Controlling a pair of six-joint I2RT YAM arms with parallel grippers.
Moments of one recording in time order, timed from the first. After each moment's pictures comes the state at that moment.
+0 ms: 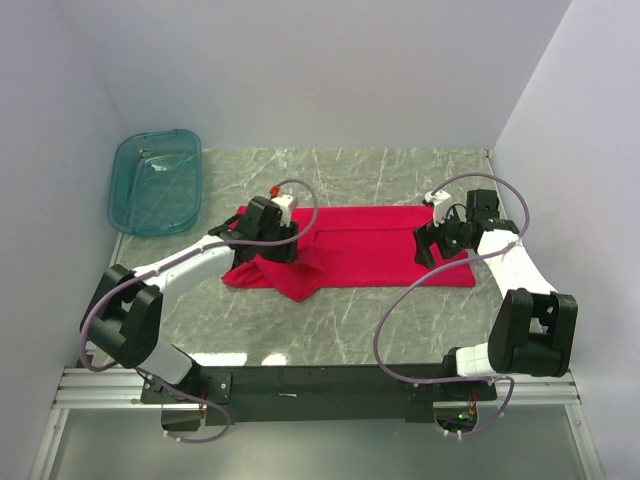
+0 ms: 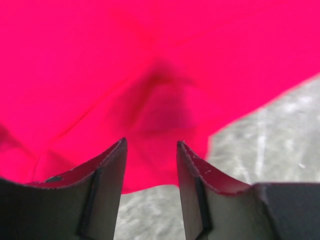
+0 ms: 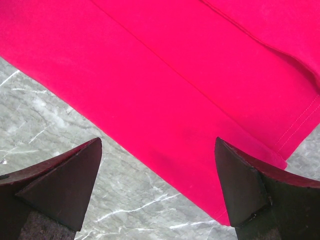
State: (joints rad) left arm -0.61 1.50 1.00 -0.29 0.10 -0.29; right arm -0.12 1.38 0.94 -0.62 -0.50 -0.59
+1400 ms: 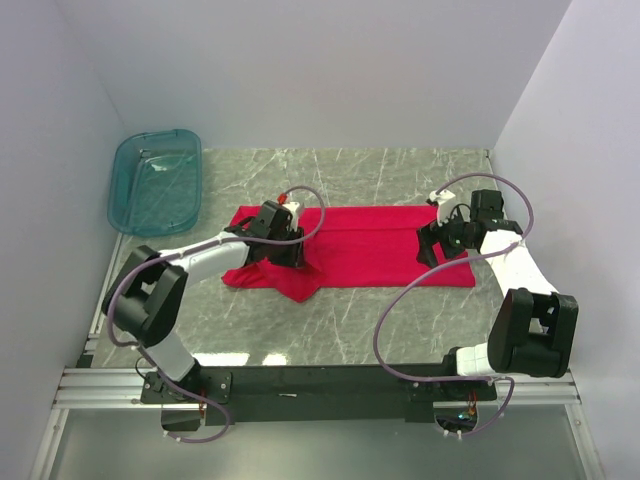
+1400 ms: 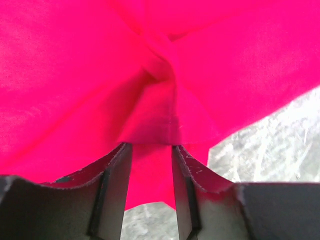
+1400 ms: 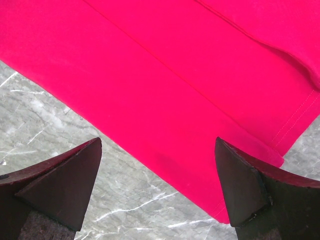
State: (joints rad) left arm -0.58 1.67 0.99 -0.21 0.17 -0.38; right arm -0.15 1.38 0.94 -0.61 -0.52 -0.59
